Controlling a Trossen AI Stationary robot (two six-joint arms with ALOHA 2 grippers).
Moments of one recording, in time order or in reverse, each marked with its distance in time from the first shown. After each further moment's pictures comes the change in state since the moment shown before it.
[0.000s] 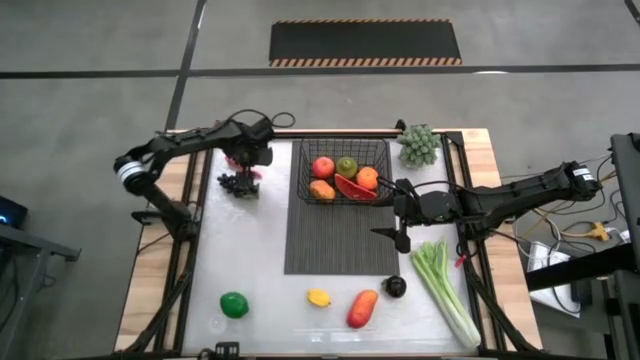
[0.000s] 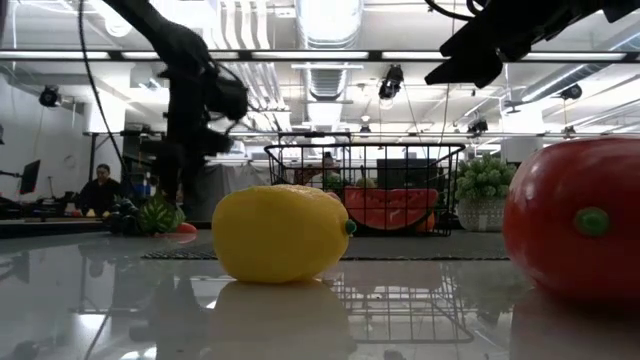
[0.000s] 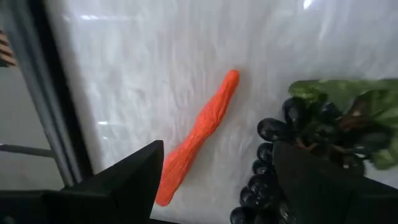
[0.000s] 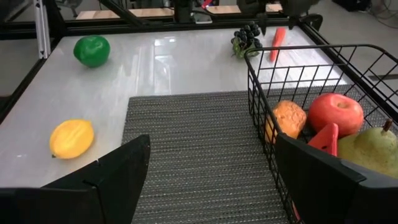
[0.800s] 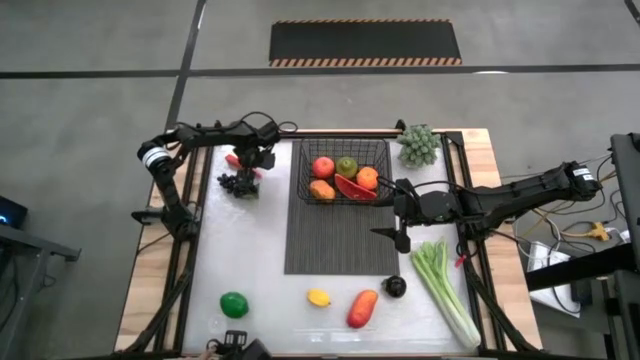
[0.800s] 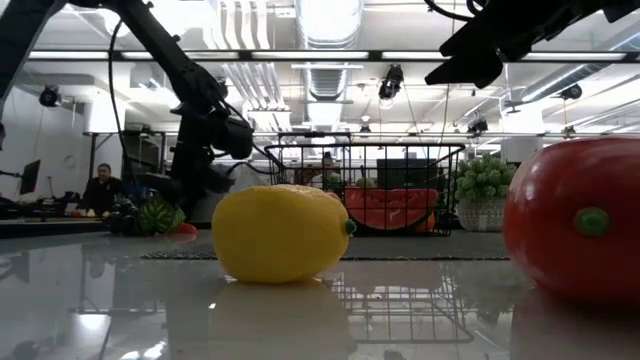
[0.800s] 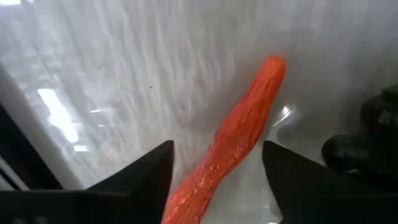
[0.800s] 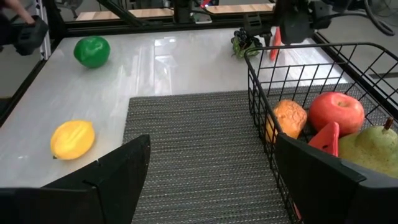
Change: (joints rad) left arm 0.062 0.211 0.000 0.093 -0.048 0.147; right arm 0.000 0.000 0.000 0.000 0.000 0.009
